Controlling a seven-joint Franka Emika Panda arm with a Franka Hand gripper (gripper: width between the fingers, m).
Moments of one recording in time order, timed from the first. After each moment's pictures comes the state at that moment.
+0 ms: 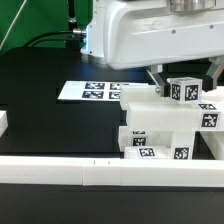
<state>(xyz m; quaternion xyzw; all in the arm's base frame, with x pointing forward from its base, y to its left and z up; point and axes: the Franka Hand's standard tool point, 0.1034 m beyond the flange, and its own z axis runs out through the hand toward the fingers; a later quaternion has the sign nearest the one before) 0.647 0.068 0.120 -1.00 -0.08 -0.03 0.05</state>
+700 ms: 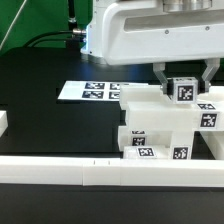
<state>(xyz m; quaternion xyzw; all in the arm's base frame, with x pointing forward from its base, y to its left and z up) 0.647 0.066 0.120 -0.99 0.13 -0.02 0.06</state>
